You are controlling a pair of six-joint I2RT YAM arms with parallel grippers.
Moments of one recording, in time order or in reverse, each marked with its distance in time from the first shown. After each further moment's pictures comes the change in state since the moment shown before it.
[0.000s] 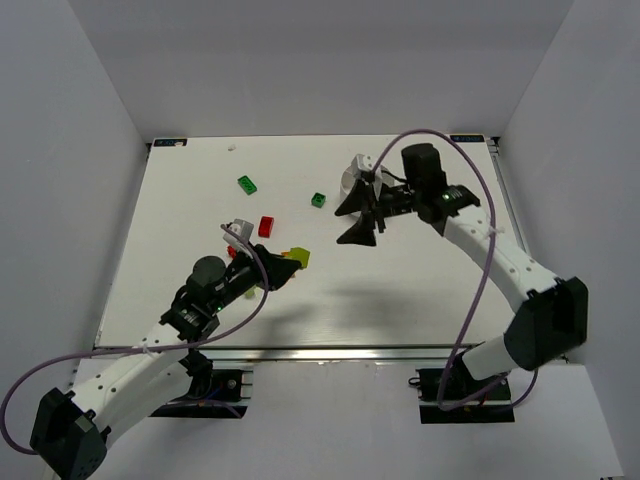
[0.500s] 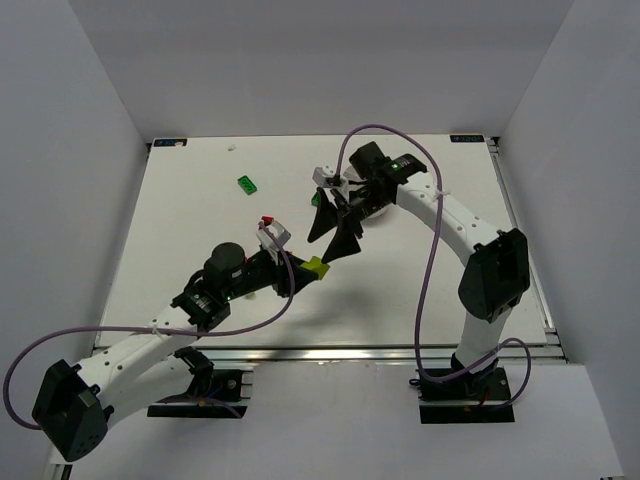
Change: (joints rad) left arm -0.073 0.135 0.111 -0.070 0.187 0.339; right arm 0.118 0.397 0.453 -0.682 -0.284 -0.433
